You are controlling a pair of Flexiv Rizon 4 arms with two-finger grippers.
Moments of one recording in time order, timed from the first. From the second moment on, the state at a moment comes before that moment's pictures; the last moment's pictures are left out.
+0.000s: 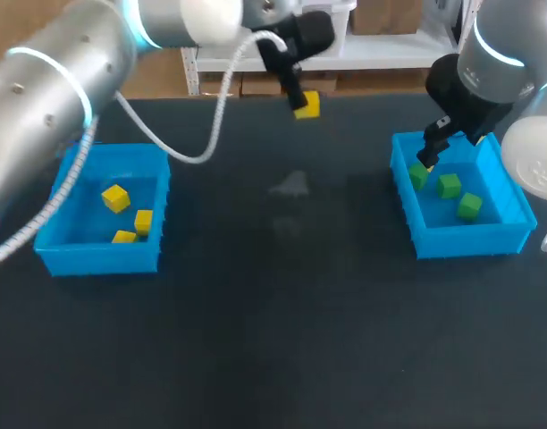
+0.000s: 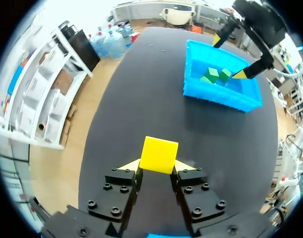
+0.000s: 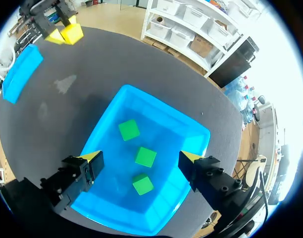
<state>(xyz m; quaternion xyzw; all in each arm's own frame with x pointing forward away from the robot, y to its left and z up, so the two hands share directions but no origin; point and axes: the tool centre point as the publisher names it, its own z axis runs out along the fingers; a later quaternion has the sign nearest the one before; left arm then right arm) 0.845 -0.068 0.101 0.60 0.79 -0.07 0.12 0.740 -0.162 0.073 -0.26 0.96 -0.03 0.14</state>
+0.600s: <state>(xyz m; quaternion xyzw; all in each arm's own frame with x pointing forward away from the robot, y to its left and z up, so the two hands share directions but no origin) 0.812 0.062 0.147 0.48 0.87 -0.04 0.07 0.740 -0.162 0.073 -0.26 0.96 -0.03 0.14</state>
